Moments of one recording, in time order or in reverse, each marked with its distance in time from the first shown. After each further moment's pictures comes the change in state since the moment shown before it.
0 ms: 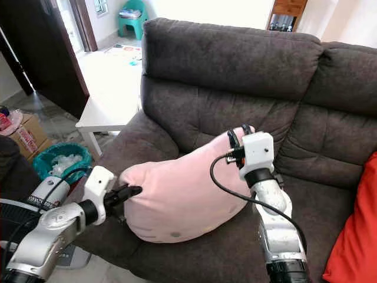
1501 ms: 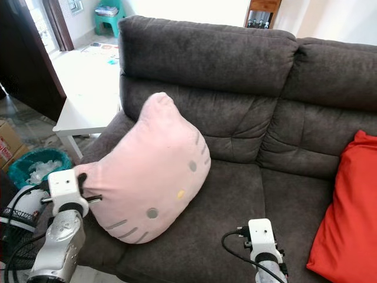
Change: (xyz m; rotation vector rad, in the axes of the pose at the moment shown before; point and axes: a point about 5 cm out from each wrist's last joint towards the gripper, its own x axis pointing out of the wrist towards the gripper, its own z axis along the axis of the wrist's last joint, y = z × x) left arm -0.036 0.050 -0.030 -0.109 -0.161 1.122; right arm -0.142 0.009 -0.177 -0.111 0.810 -0.192
